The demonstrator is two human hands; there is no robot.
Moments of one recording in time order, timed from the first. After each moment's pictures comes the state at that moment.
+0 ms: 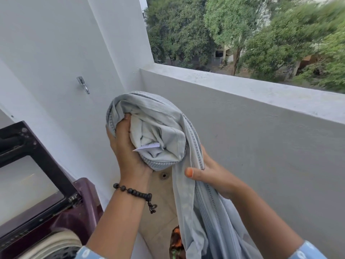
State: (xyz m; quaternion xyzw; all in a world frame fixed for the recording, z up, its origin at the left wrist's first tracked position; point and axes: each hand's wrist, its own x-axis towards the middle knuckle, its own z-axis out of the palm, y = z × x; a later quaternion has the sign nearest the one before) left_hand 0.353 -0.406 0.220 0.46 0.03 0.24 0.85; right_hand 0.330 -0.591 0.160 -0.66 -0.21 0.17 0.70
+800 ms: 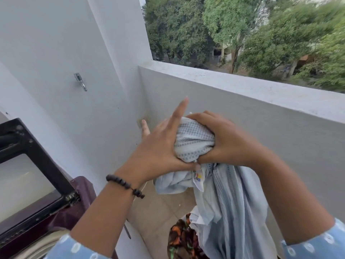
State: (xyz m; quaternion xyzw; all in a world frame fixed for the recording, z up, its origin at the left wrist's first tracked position) left_hand 0.333 -0.426 0.244 0.94 -0.25 0.06 0.21; right_hand 0.358 -0.621 0.222 -0.88 -0.31 -0.10 0.34
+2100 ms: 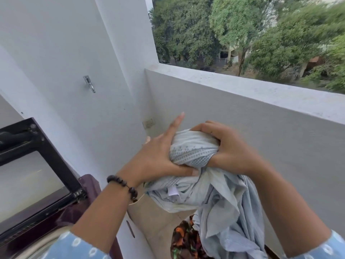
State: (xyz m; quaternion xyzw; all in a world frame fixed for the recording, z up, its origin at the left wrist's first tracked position) left_hand 0.330 -0.411 0.232 0.94 -0.21 0.00 0.28; right_hand 0.345 -0.616 0.207 -0.82 -0.30 -0.10 0.48
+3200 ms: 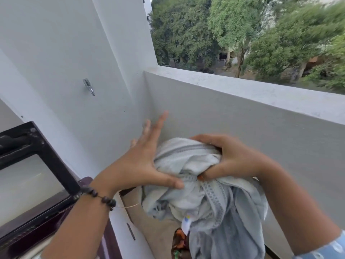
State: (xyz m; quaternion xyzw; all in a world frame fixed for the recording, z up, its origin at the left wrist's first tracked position) left_hand 0.317 -0.386 0.246 0.93 -0.22 -0.06 0.29; right_hand 0.338 -0.633 0.215 -0.81 -0.31 0.06 0.49
